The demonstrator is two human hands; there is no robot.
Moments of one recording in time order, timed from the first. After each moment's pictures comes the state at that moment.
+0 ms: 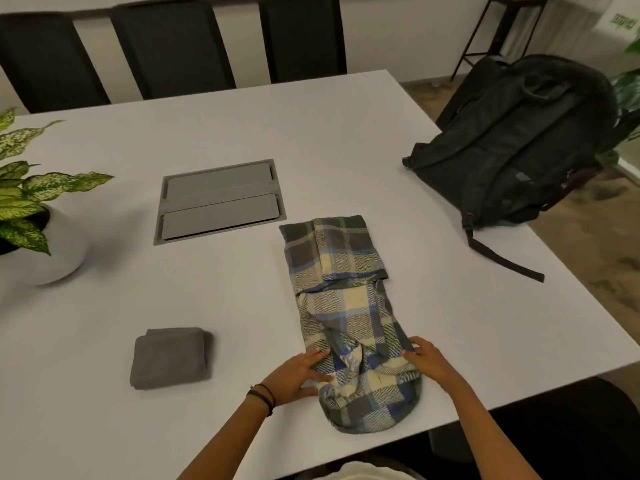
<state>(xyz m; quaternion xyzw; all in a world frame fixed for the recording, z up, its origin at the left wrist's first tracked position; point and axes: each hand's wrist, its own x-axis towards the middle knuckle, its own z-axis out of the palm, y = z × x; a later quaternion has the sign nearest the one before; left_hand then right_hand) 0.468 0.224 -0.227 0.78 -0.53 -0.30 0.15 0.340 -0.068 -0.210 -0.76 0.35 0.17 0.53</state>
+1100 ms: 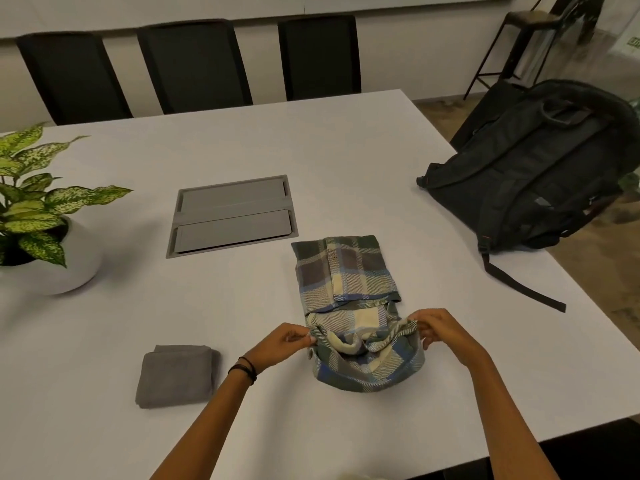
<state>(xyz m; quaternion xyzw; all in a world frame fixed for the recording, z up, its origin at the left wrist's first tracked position) 0.542 0.213 -0.143 0.77 -0.27 -0.37 0.44 0.421 -0.094 -0.115 -0.73 0.30 0.12 0.60</state>
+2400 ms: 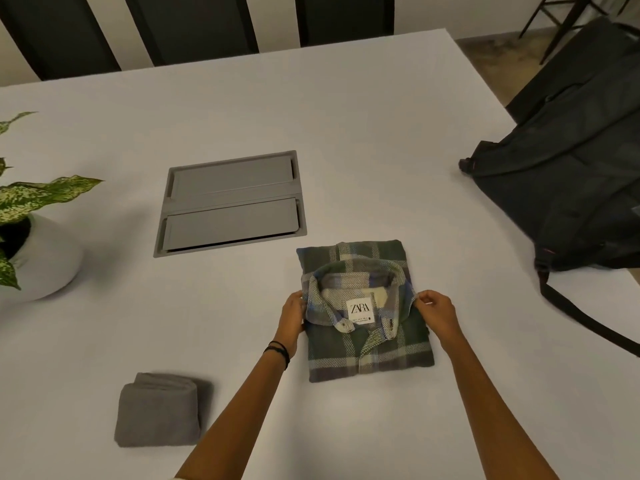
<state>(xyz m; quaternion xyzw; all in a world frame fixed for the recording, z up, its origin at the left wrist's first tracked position) 0.644 0.129 -0.194 0.73 0.15 -0.29 0.60 0.562 -0.127 -0.220 -0.78 0.40 0.03 0.48</state>
